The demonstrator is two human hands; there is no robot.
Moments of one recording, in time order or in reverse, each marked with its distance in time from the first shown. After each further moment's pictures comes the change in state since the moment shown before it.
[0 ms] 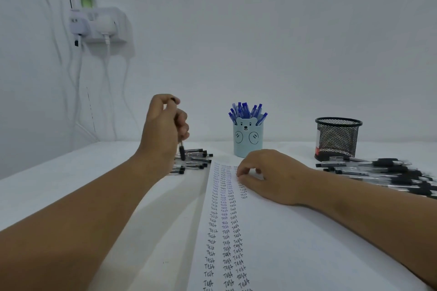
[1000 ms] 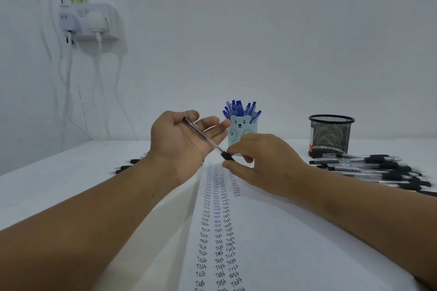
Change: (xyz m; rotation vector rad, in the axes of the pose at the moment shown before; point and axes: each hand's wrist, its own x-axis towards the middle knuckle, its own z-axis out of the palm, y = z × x) left_hand -0.027 0.008 0.031 -0.657 -0.233 -0.428; right_hand -0.002 -0.023 -0.011 -0.060 0.397 -0.121
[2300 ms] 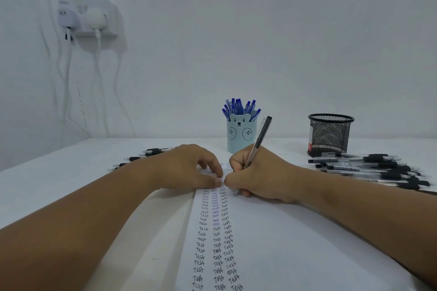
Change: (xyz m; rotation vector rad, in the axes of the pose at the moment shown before) left_hand 0.002 0.002 -0.038 1.812 -0.357 -0.147; right_hand -0.004 -0.020 -0.002 0.776 -0.357 0.509
